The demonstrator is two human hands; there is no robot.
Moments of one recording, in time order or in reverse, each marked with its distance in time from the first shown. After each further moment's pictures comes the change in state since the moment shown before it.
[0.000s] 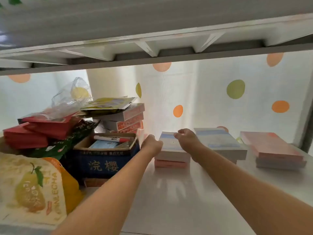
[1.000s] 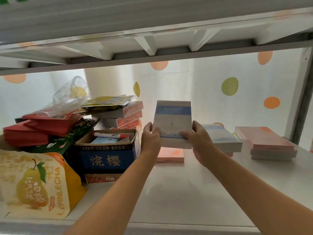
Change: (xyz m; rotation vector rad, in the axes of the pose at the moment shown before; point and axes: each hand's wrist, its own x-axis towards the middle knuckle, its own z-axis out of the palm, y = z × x) left_hand -0.046 0.002 -0.003 -0.702 0.134 0.250; right_hand -0.055 -0.001 -0.025 0.611 0.005 -0.137
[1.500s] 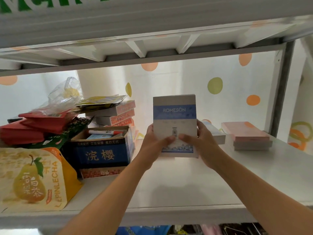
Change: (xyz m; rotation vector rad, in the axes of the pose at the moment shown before) left_hand -0.057 0.014 0.000 -0.009 -0.342 0.051; right_hand -0.062 -0.013 -0.037 -0.005 -0.094 -0.145
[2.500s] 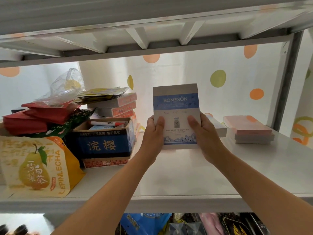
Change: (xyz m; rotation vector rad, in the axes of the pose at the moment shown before) left_hand -0.030 0.024 0.012 0.088 0.126 -0.007; right_hand -0.020 -0.015 0.013 -0.104 0.067 -0.075
